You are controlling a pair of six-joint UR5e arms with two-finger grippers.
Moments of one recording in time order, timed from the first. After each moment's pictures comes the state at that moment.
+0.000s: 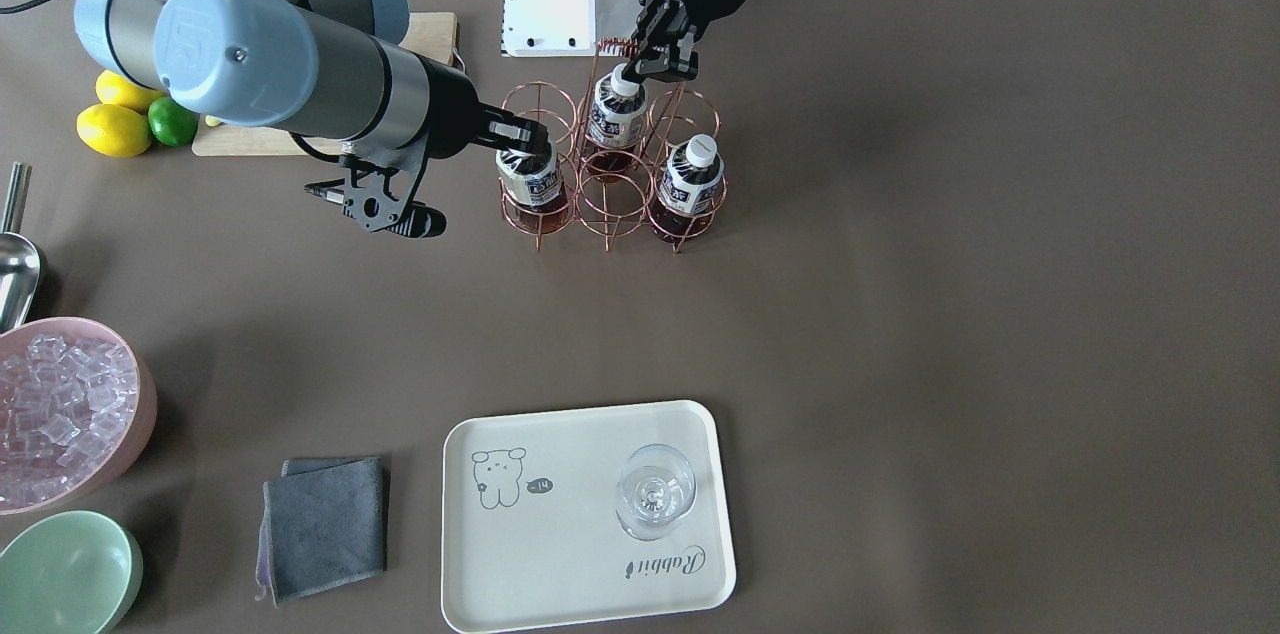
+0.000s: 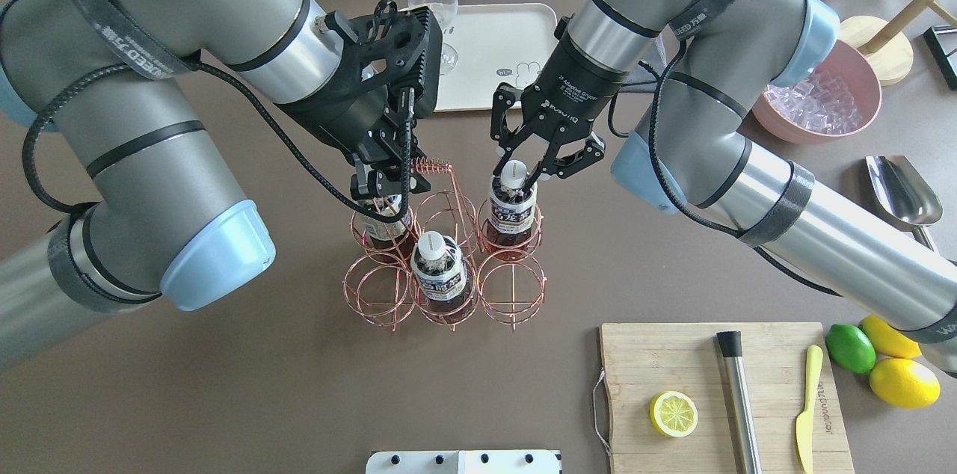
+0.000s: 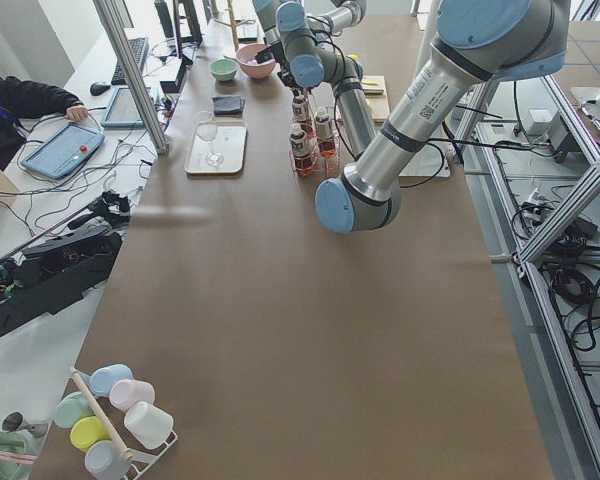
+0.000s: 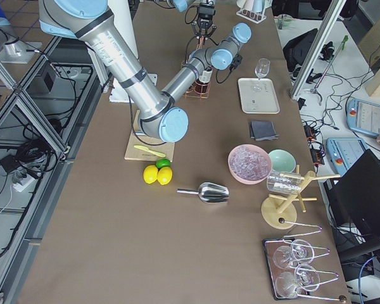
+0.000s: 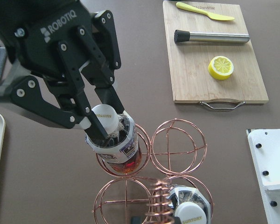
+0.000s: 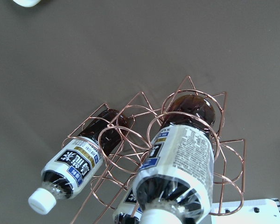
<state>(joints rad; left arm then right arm) -0.74 -2.32 -1.93 -1.54 -2.34 0.33 0.85 -0.85 1.63 -1.49 2.73 1.53</state>
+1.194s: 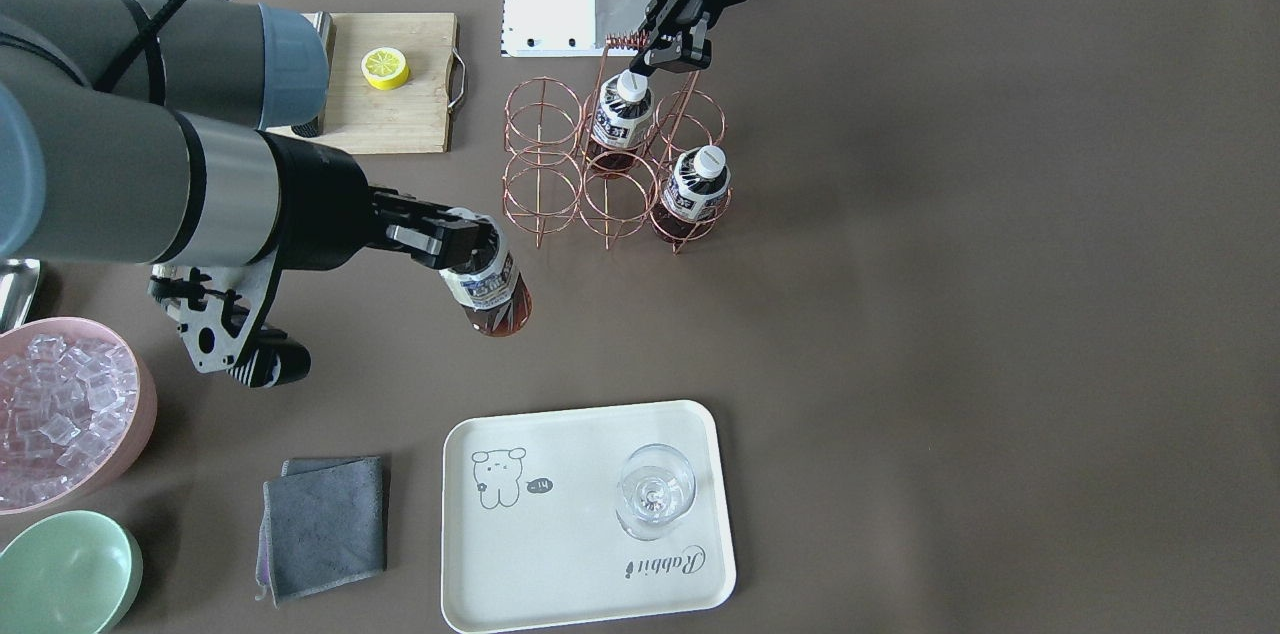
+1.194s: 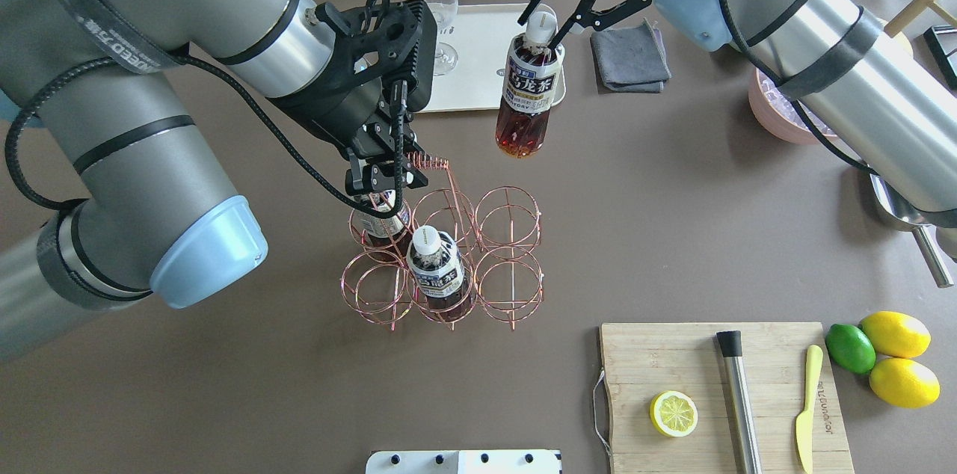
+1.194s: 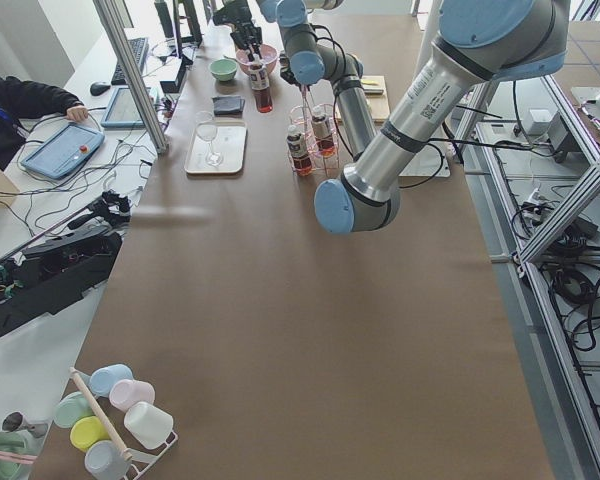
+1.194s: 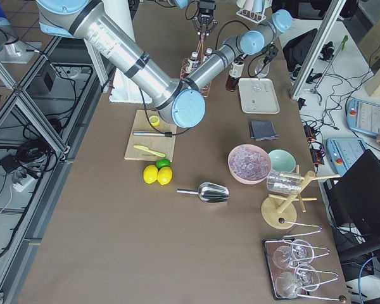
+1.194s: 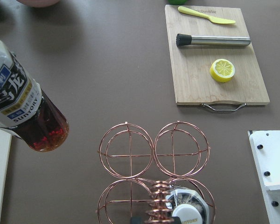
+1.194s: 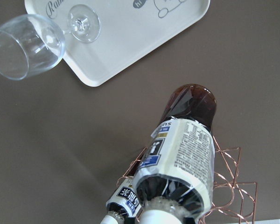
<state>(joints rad) -0.76 -2.31 -1.97 -1.53 -2.34 0.33 1.07 -0.67 1.39 -1.68 2.85 1.31</state>
